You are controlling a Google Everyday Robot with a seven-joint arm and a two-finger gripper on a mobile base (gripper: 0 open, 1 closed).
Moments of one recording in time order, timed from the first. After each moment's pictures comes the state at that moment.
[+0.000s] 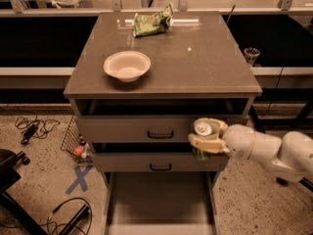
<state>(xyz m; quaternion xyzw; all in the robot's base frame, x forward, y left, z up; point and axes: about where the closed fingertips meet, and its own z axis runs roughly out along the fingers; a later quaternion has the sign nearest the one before) 0.521 -0.128 0.735 -0.37 0.61 0.41 0.56</state>
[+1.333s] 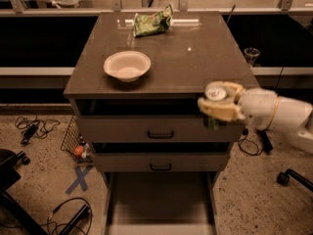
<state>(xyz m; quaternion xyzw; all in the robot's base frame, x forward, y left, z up) 0.533 -0.143 0.863 -0.38 0.62 0.34 0.59</state>
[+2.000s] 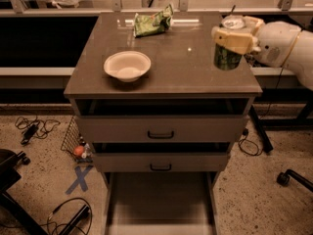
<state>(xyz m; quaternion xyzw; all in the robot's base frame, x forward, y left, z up) 0.619 -0.176 0.999 -0.33 0.60 0.30 0.66</state>
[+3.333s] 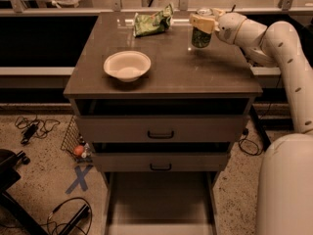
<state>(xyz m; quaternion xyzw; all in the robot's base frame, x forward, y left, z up) 0.840 -0.167 0.944 -0.29 0.60 0.31 0.68</state>
